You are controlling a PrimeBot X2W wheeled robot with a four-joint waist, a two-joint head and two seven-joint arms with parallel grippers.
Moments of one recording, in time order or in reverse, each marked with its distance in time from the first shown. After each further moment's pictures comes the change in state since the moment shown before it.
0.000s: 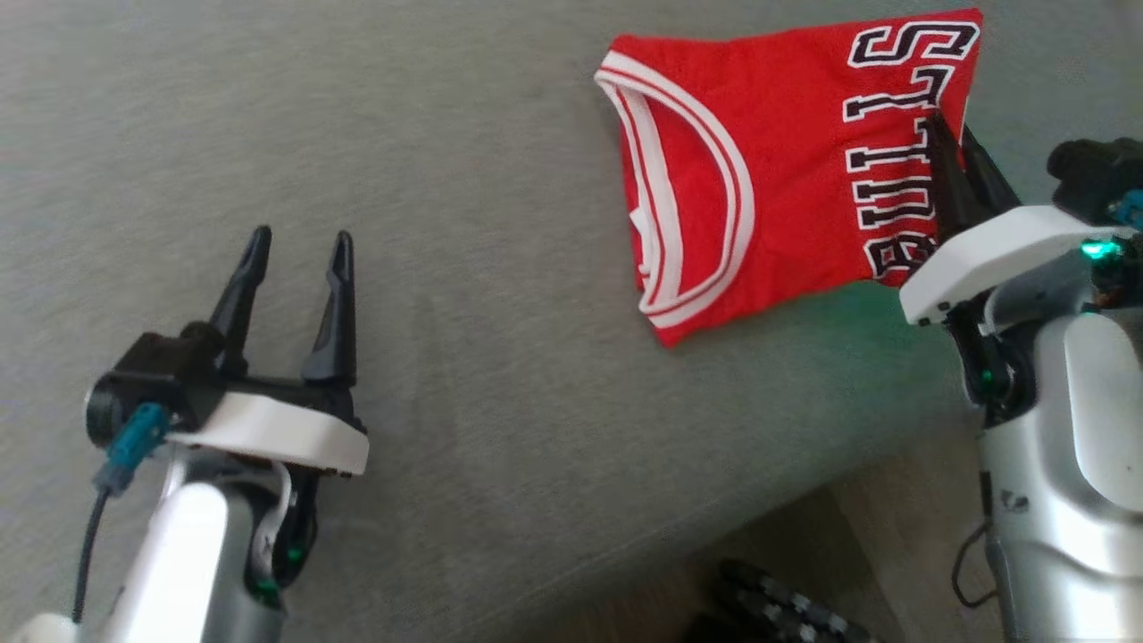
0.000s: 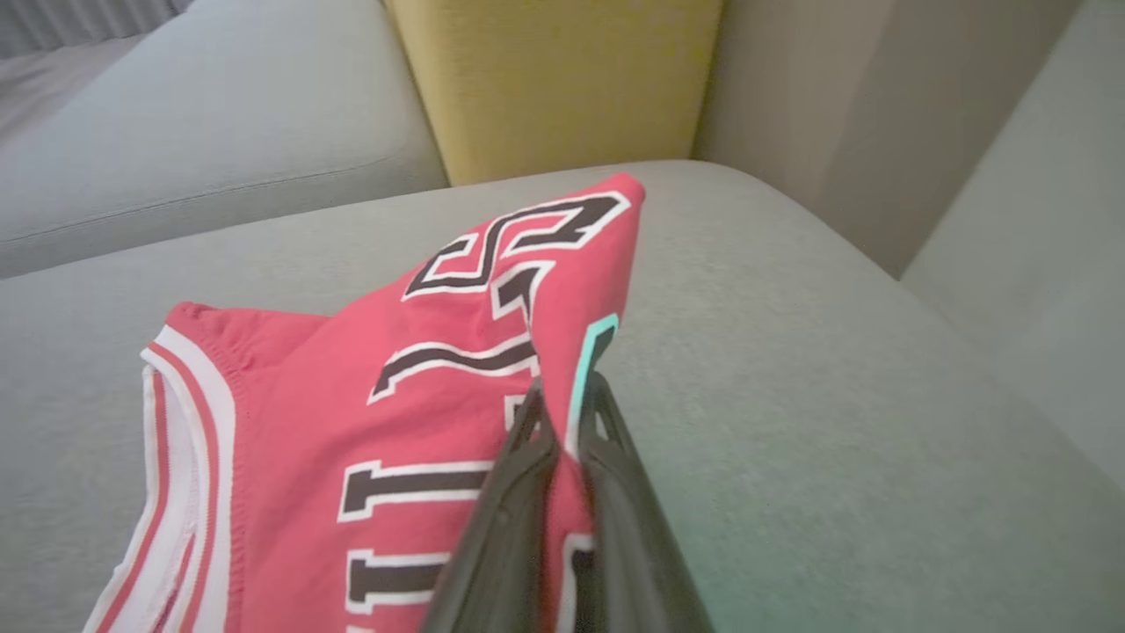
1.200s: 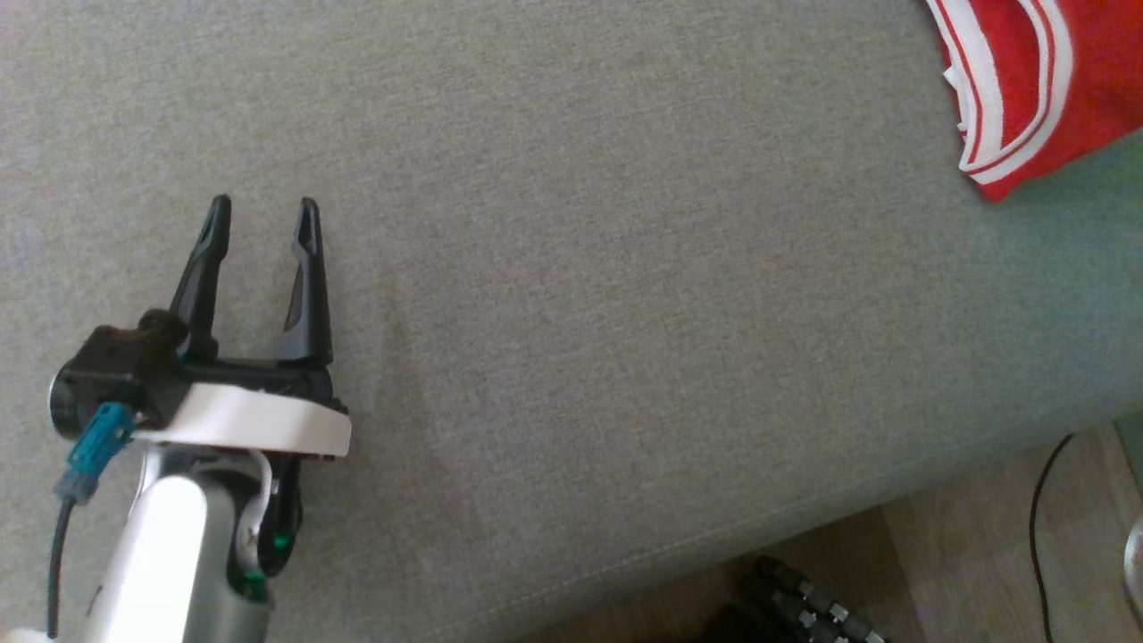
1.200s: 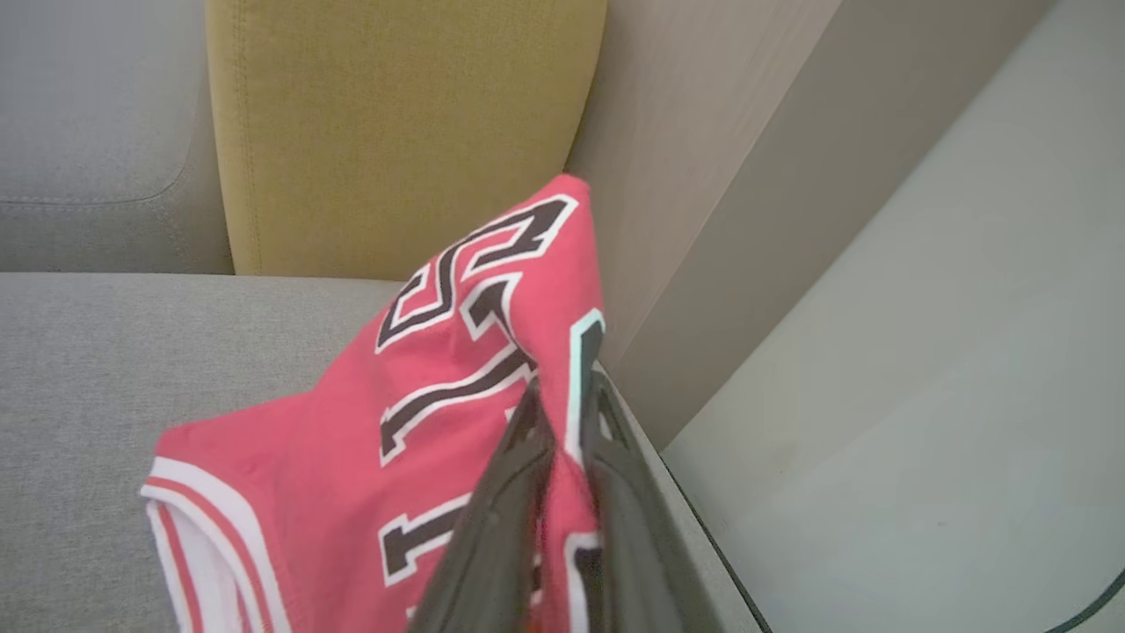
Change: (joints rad) left arm -0.006 0.017 0.017 -0.083 -0.008 0.049 -0.006; right arm -0.437 -0.200 -0.259 0.384 -0.375 0.000 -0.110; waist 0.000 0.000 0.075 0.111
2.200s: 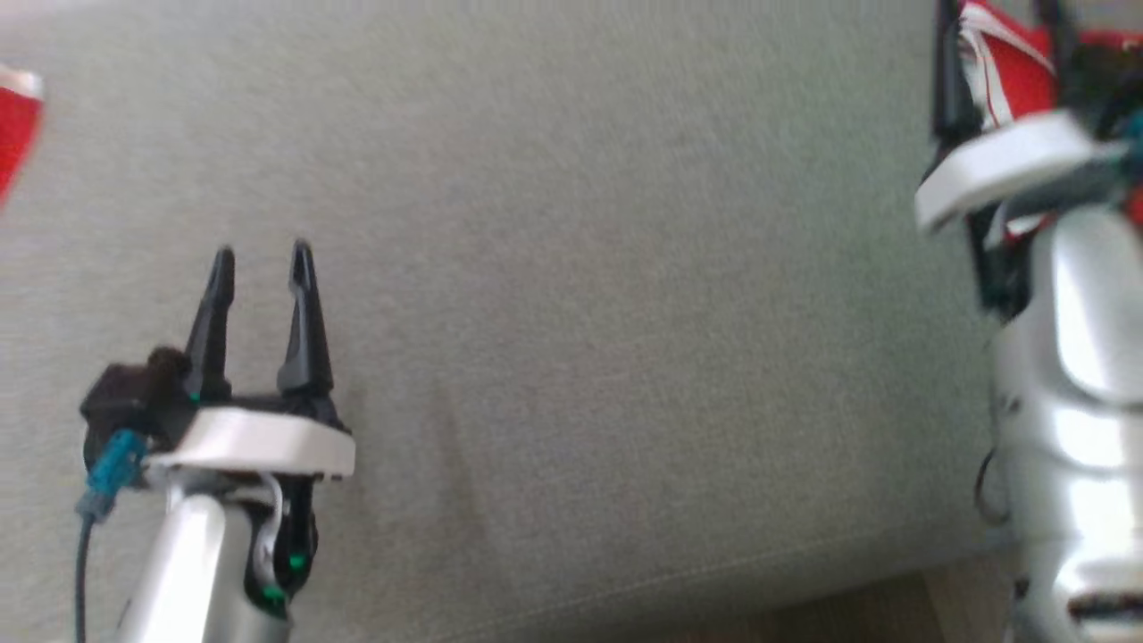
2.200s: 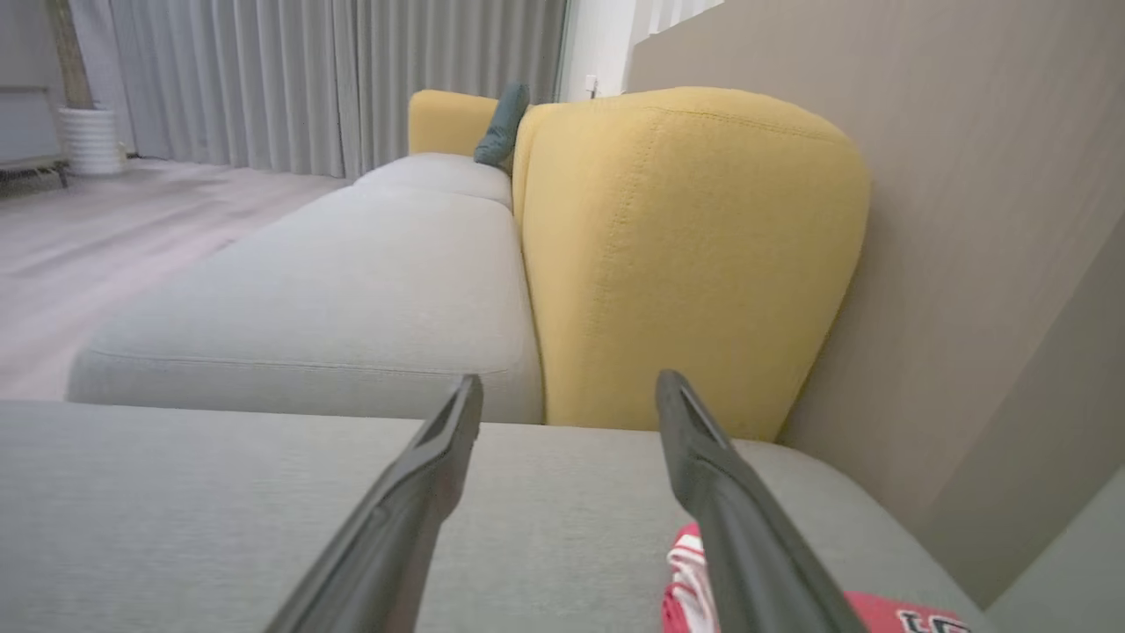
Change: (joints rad) left arm 0.016 -0.049 0.018 0.152 -0.070 0.003 -0.092; right arm 0.197 0.171 0.257 -0.123 0.139 0.000 -0.200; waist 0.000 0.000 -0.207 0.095
